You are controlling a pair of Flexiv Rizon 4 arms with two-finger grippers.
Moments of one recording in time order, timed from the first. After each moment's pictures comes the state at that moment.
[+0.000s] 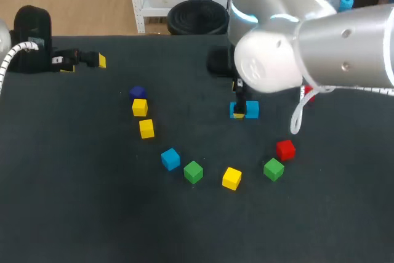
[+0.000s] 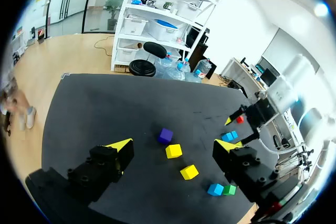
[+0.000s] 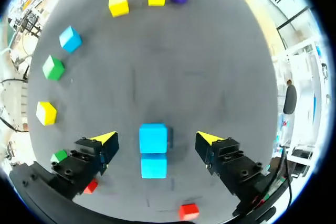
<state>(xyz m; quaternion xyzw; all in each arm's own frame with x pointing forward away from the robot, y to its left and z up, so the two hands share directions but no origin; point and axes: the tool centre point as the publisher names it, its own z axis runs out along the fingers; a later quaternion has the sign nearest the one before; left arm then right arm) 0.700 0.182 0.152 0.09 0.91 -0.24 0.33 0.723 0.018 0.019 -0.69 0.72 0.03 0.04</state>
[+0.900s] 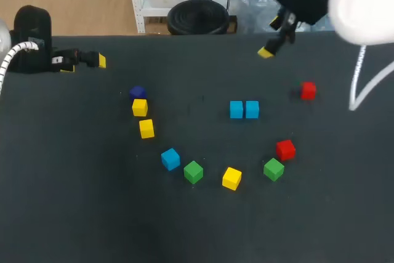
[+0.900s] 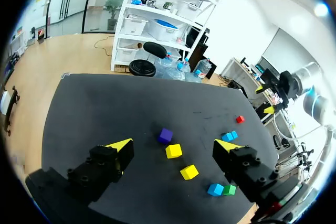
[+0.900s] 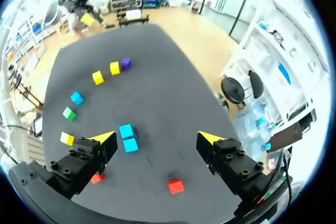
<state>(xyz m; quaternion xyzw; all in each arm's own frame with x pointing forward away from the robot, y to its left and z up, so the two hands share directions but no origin) 0.700 0.182 0.152 0.09 0.91 -0.24 0.33 0.760 -0.052 0.165 -0.53 0.80 0.12 0.26</state>
